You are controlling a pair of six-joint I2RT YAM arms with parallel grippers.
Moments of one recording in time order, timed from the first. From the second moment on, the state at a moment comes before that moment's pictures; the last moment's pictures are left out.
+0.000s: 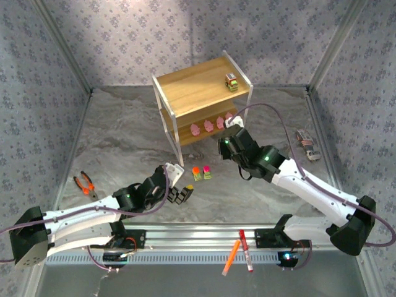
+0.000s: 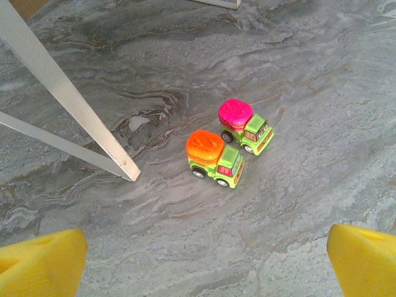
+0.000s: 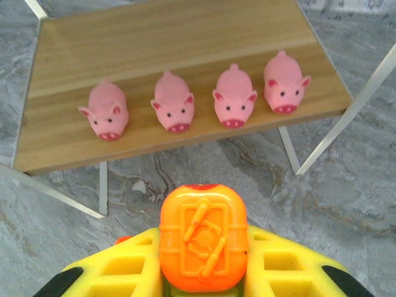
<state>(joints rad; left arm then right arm) -1.07 0.93 0.42 -0.09 -0.31 -0.17 0.85 1.19 1.15 -0.64 0.42 0.43</state>
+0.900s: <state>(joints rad) -1.07 0.93 0.42 -0.09 -0.31 -0.17 0.82 1.38 1.69 -0.77 0.46 0.21</state>
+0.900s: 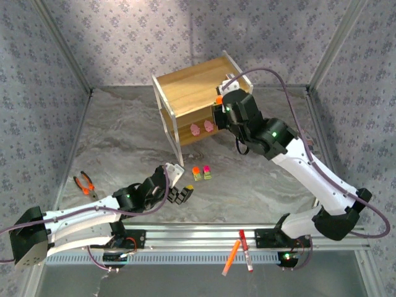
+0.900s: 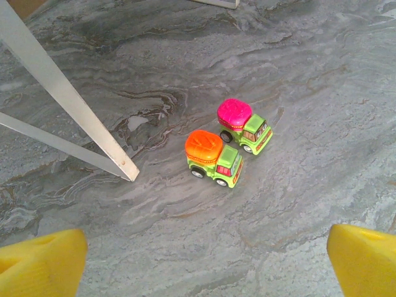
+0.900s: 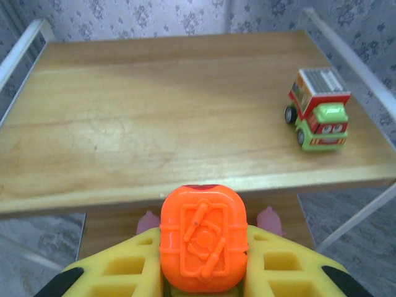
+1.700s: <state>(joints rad) -1.07 0.92 0.42 -0.09 -0.31 -0.17 0.61 1.75 2.18 -1.00 0.28 0.13</state>
